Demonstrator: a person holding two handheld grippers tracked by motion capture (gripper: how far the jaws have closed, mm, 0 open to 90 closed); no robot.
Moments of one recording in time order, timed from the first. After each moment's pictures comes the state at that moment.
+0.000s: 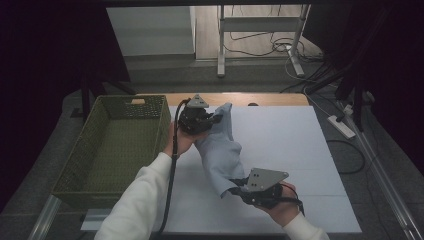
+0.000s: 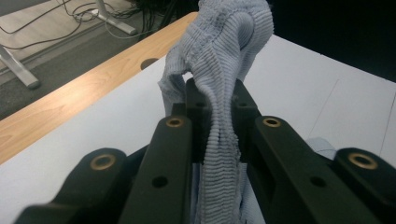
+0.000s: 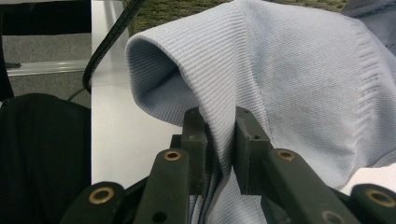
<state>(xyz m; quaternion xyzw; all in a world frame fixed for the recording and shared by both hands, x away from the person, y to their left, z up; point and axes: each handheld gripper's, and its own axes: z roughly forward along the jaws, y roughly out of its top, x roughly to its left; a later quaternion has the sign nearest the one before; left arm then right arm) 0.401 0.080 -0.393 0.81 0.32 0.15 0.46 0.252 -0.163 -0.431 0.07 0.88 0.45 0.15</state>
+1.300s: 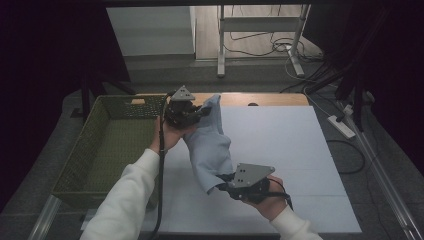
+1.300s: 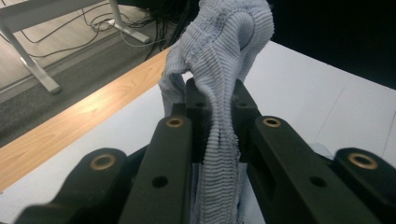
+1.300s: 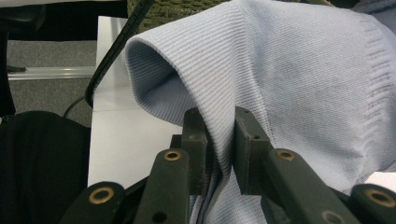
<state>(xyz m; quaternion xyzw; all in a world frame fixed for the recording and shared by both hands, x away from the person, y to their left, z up) 0.394 0.111 -0.365 0.80 0.32 0.17 0.47 0.257 -0.132 -0.419 0.04 0.87 0.46 0.15</state>
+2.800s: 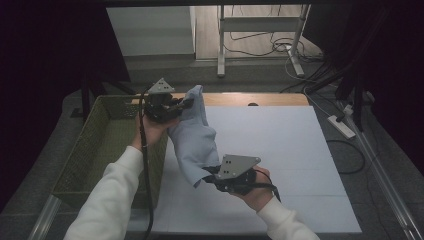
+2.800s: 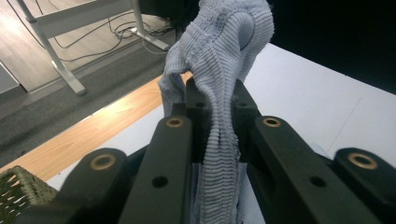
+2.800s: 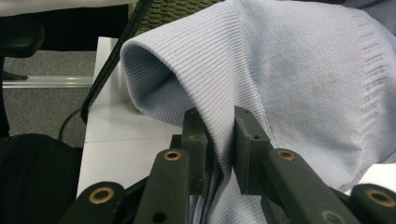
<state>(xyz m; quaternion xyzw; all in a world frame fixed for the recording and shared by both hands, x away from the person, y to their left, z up) 0.387 0.155 -0.345 0.79 0.35 0.20 0.47 0.269 -0.099 -0.405 0.02 0.87 0.48 0.15</state>
